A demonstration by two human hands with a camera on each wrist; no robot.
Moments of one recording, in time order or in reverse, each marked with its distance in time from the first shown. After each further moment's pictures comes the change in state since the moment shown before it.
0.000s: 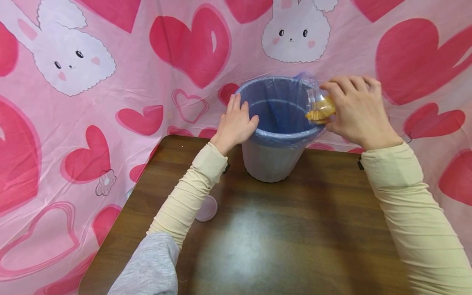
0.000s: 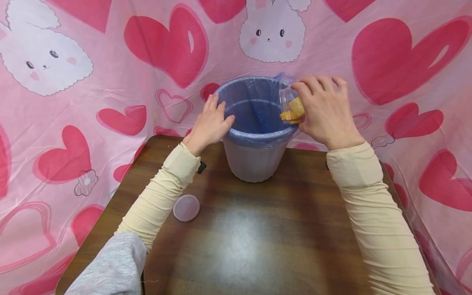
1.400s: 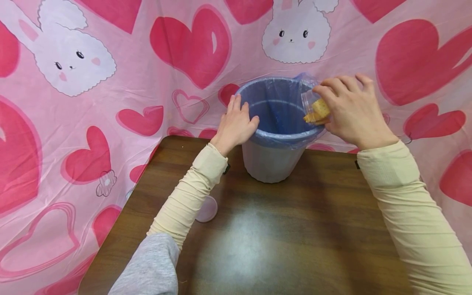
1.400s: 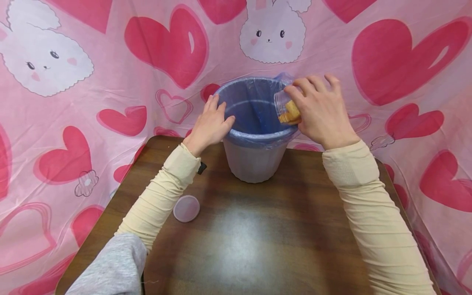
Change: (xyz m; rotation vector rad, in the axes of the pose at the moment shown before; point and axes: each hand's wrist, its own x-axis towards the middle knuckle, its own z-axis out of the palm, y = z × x) left_hand 0.000 0.001 0.001 -0.003 0.007 -0.007; right_hand 0.006 -0.003 0.003 -0.067 0.064 -0.121
